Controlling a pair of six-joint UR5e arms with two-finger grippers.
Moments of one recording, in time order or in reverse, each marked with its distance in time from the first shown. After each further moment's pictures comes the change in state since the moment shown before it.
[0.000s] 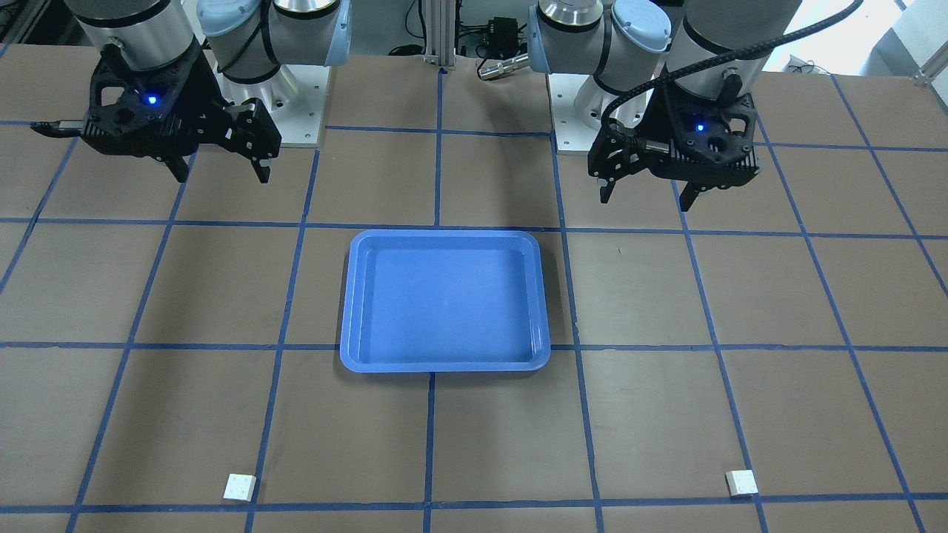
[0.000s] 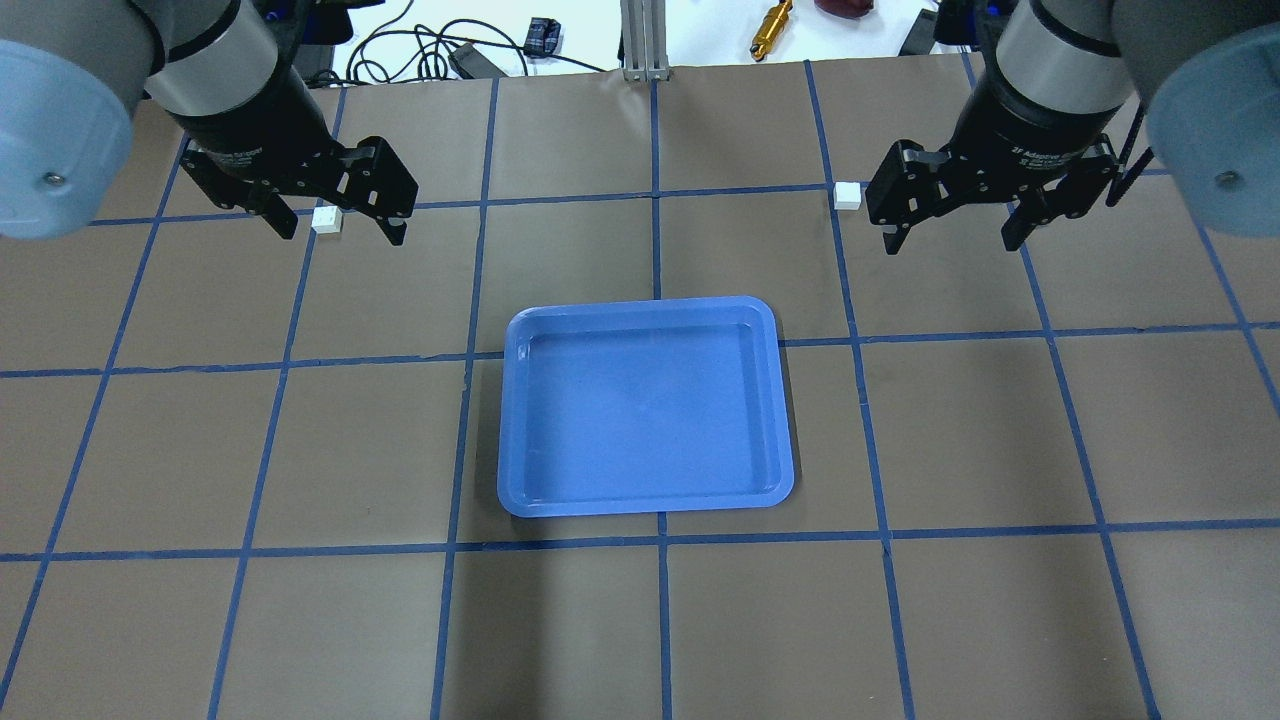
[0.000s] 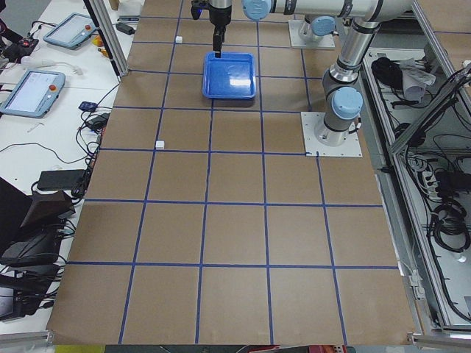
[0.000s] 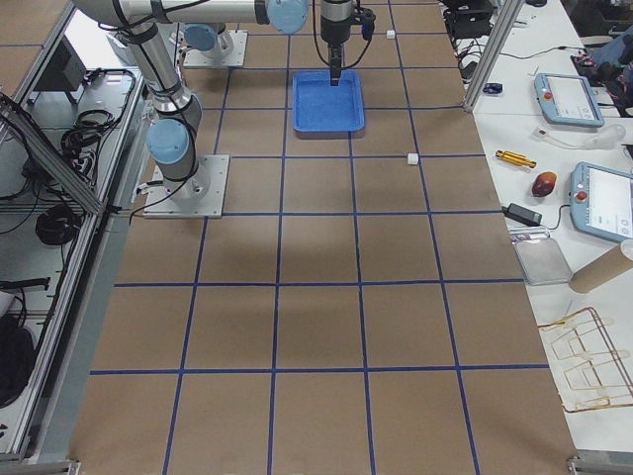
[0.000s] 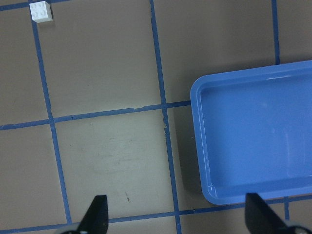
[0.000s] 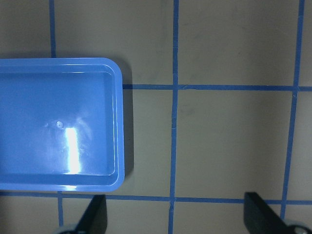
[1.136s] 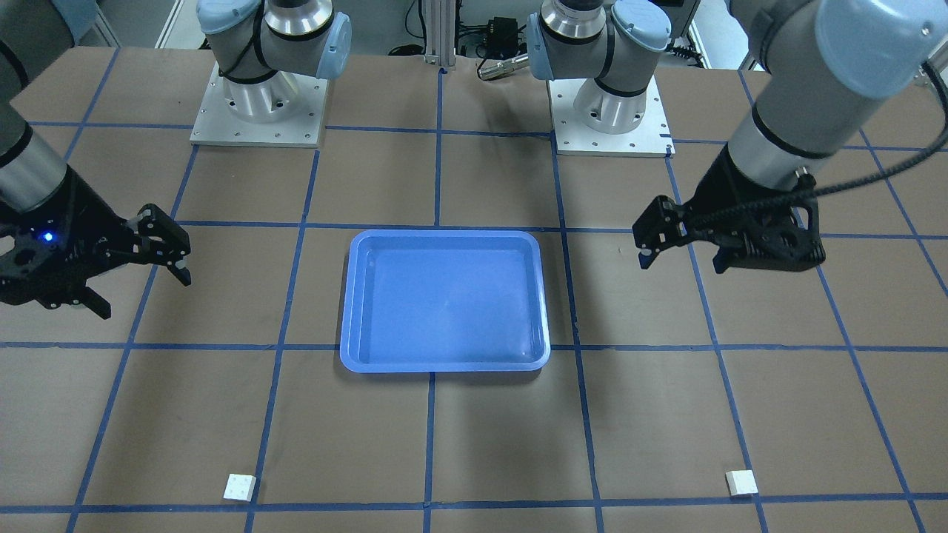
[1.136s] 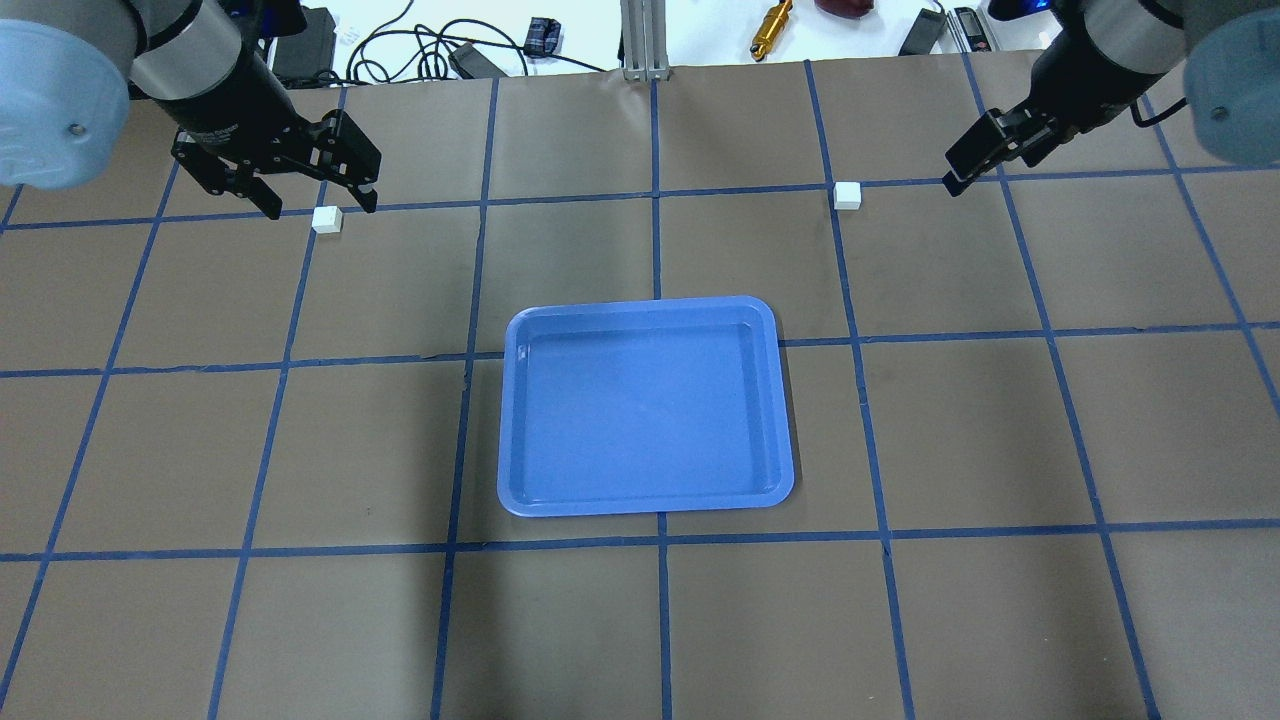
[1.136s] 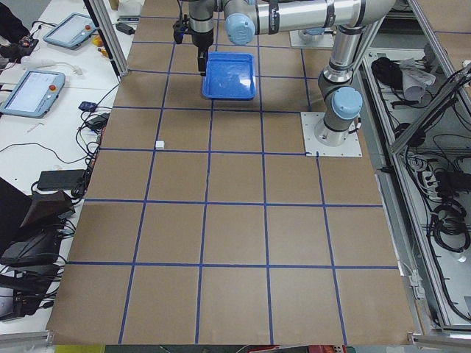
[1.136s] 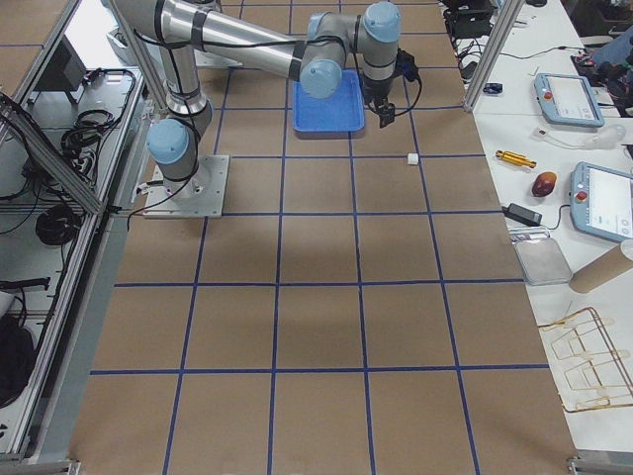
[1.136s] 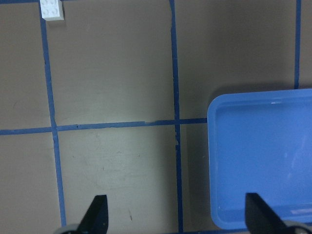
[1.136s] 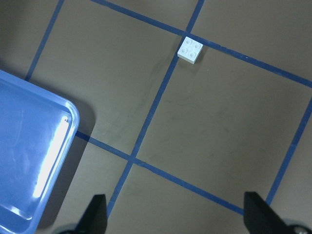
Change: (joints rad) left arm 0.136 -0.168 0.026 0.140 -0.078 0.056; right arm -0.218 0.229 -0.013 -0.274 0.167 -0.603
